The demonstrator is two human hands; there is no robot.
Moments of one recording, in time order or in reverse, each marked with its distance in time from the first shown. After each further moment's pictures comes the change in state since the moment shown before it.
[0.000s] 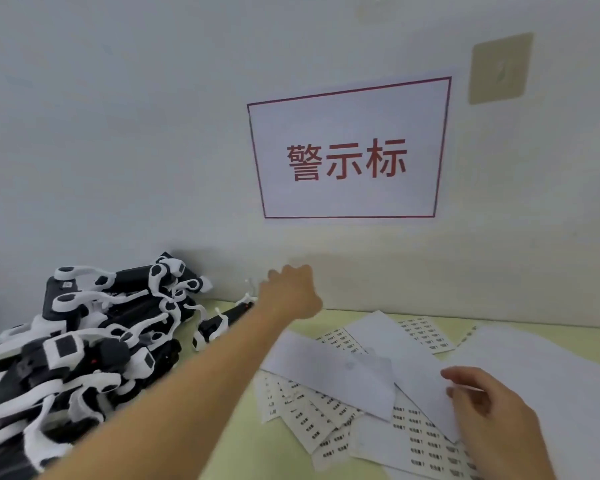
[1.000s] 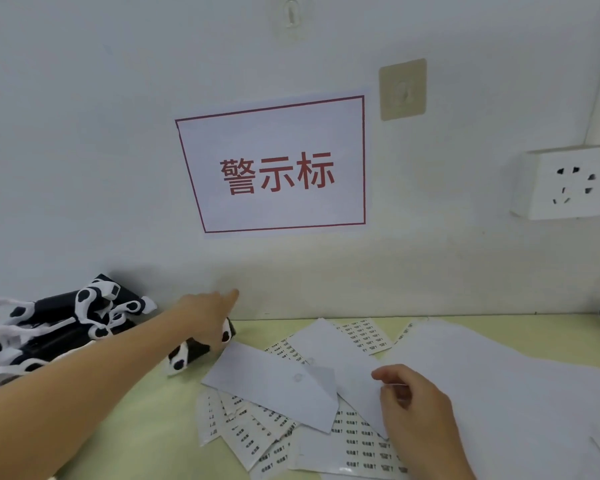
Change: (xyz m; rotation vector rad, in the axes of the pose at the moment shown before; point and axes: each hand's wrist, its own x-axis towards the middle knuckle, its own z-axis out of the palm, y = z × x) left_hand 0.030 -0.046 0.005 0.406 -0.205 0.117; right_hand 0.004 0.010 -0.003 -0.003 -0.083 -0.089
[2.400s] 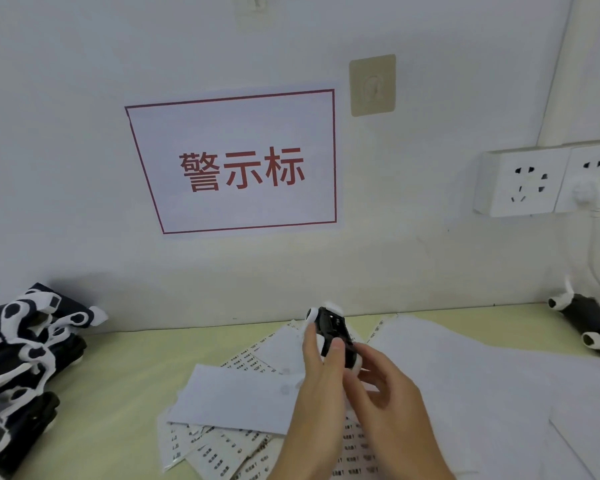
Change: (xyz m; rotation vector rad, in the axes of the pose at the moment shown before) left_hand -0.111 0.203 0.020 -1.865 0.095 0.180; right_hand -0.005 -0.016 -0.003 0.285 -0.036 -0.060
